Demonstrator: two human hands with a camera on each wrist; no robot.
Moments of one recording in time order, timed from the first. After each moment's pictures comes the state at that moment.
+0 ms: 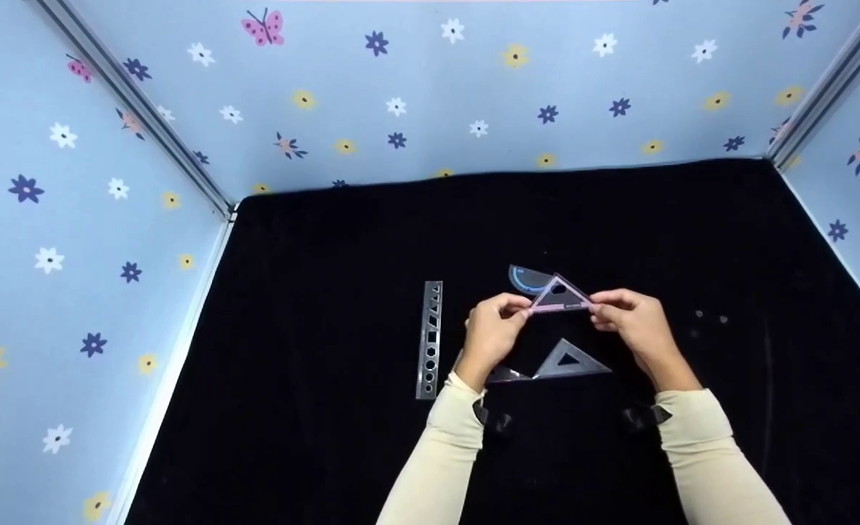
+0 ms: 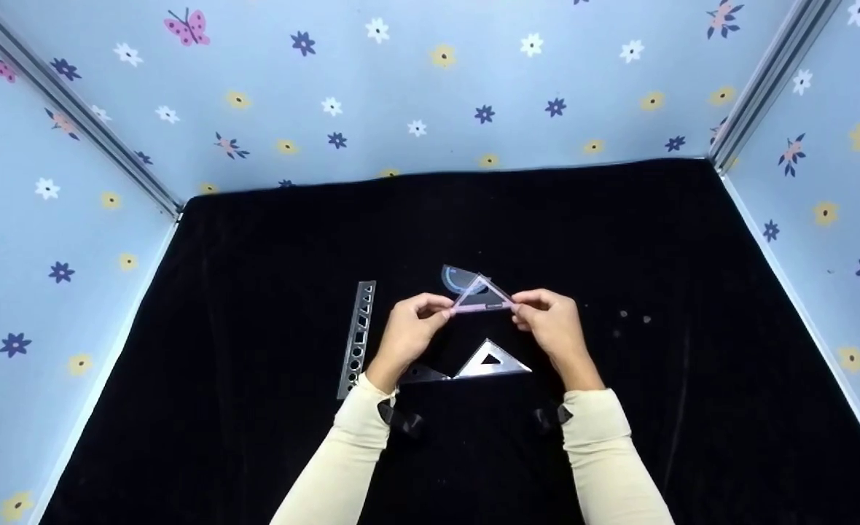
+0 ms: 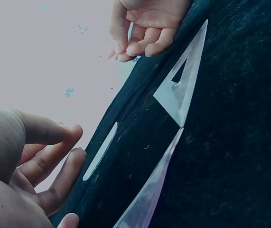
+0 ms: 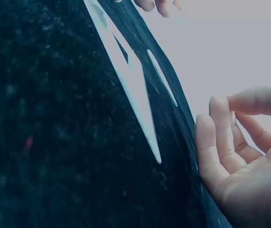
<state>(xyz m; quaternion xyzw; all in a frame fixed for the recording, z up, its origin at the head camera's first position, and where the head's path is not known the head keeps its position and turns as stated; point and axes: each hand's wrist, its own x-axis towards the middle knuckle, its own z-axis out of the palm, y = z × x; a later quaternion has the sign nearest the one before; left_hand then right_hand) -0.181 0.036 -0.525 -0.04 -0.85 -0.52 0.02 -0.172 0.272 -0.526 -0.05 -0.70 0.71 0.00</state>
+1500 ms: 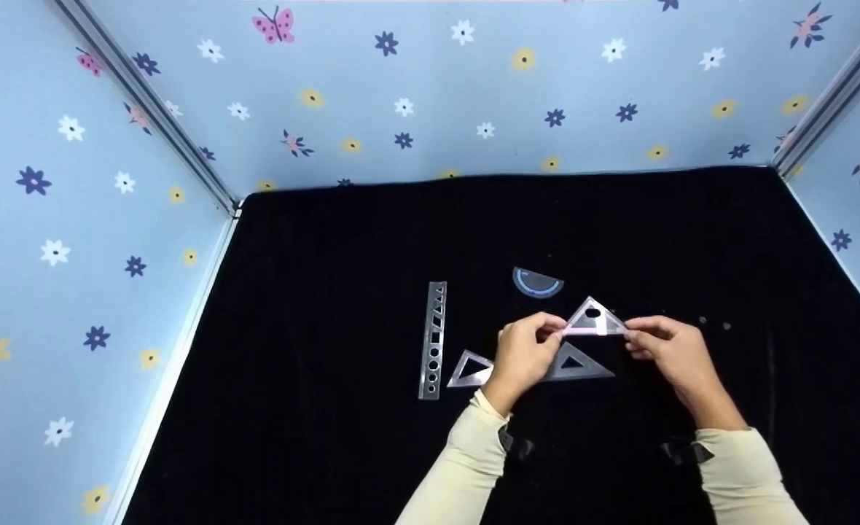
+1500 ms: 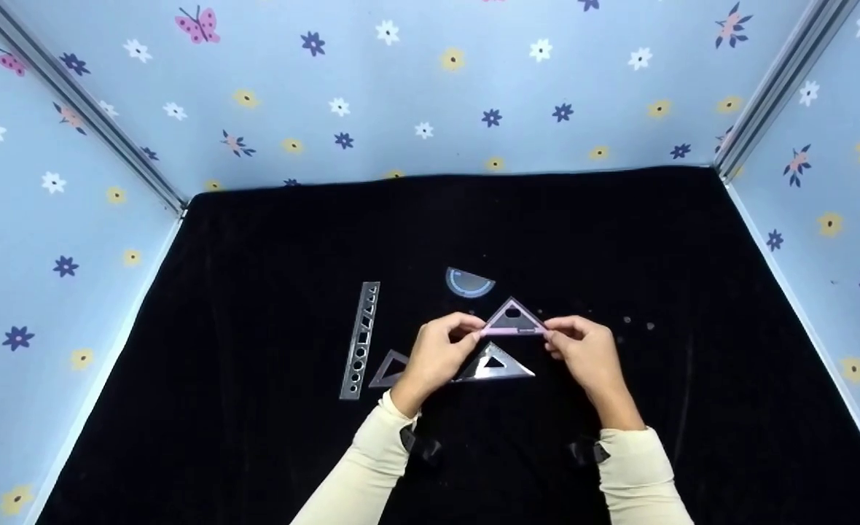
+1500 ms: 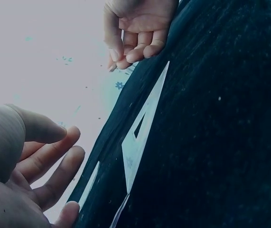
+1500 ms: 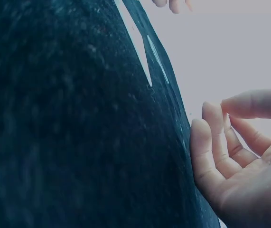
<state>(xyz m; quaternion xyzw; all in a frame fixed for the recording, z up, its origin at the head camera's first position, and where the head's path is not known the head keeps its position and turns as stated) -0.151 0.067 -0.525 -0.13 -0.85 -0.52 0.06 -0.133 0.308 -0.526 -0.05 -0.77 0.64 0.01</state>
